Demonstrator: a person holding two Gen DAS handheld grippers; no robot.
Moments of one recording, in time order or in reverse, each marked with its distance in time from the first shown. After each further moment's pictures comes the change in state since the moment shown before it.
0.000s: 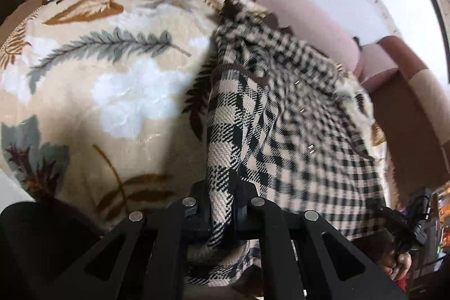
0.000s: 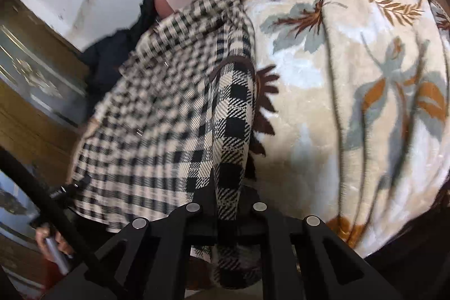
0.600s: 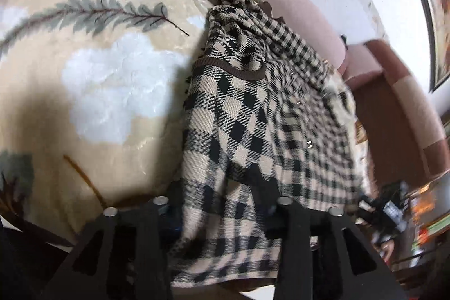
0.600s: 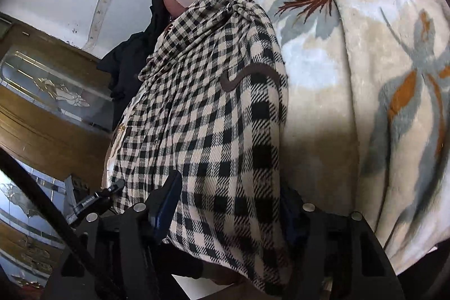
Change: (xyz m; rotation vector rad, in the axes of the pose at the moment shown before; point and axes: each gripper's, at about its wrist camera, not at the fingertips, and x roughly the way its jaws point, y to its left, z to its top) left arm 0.049 0.035 0.009 -0.068 0.080 -0.171; right arm 0.034 -0.016 0.014 0.058 0.077 0.141
